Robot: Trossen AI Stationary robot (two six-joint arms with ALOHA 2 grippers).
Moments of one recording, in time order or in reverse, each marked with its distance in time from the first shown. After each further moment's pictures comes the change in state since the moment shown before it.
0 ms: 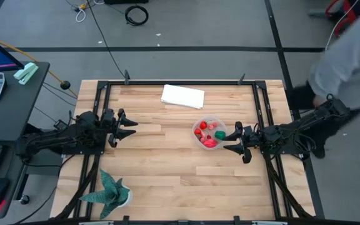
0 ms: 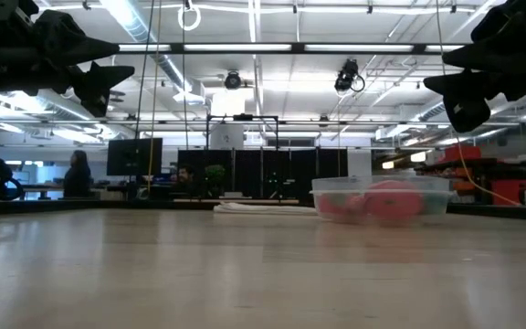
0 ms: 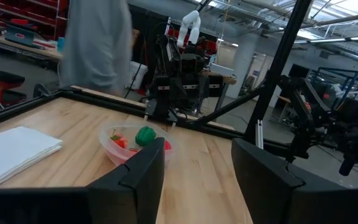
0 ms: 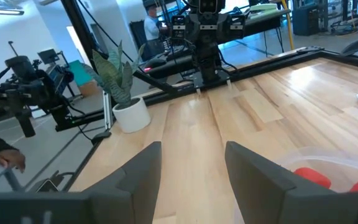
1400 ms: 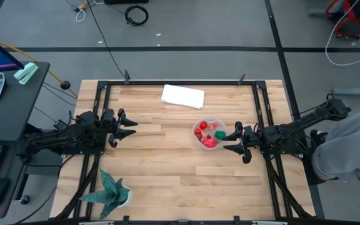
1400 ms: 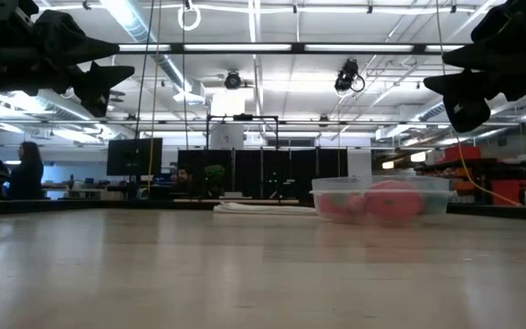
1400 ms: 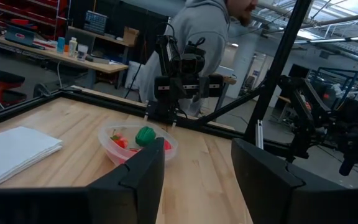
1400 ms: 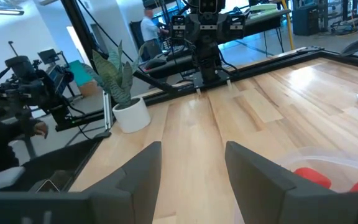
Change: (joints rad) left arm 0.000 0.000 0.000 0.000 0.000 0.000; right arm 0.000 0.000 0.000 0.000 0.000 0.000
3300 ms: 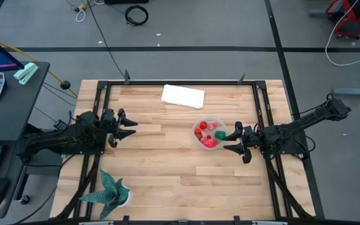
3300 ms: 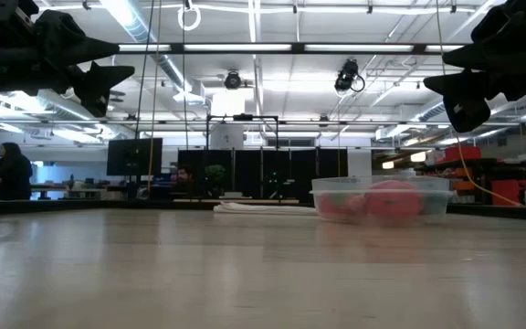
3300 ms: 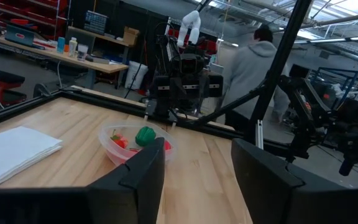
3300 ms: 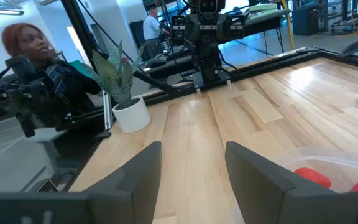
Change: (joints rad) left arm 0.000 0.000 0.000 0.000 0.000 0.000; right arm 0.000 0.000 0.000 0.000 0.000 0.000
